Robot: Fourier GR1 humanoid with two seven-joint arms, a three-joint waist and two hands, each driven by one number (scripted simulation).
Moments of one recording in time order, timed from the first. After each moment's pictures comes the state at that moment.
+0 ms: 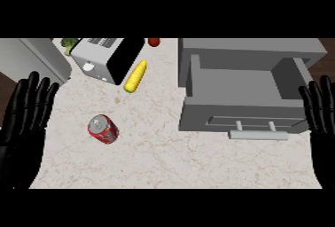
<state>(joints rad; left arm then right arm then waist) 0.01 0.10 -0.02 -2.10 -0.02 -0.04 0.00 0.05 -0.11 -0.01 -2.10 0.01 -0.01 -0.01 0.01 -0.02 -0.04</state>
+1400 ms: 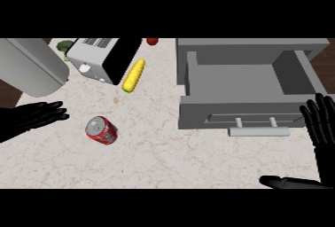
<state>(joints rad) -0.19 0.74 -0.03 -1.54 0.82 -1.07 0.02 0.17 -0.12 -0.07 -2.08 -0.05 0.02 0.14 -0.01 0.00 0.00</state>
